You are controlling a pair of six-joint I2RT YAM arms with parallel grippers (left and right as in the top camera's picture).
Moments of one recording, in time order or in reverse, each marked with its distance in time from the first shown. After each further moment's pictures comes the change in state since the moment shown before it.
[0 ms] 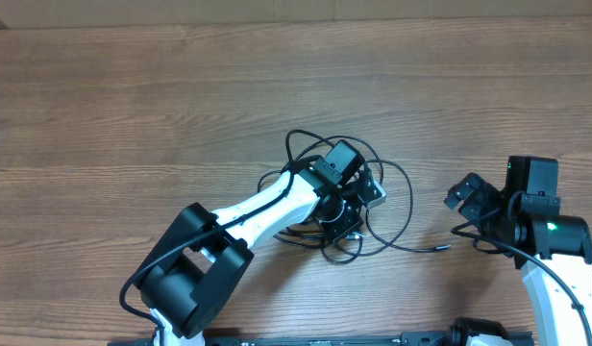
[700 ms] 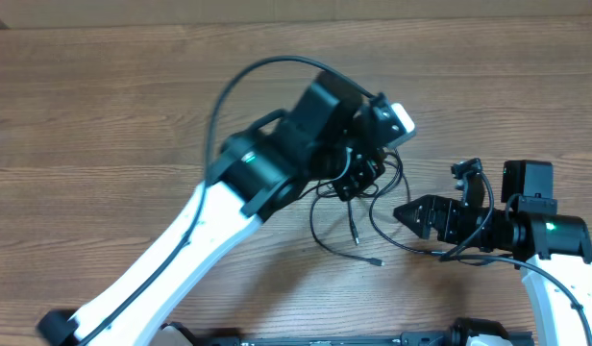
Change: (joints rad) left arm 0.000 -0.372 0.456 -0.249 -0.087 -0.042; right arm 0.013 0.000 -0.001 -0.091 -0.710 -0.536
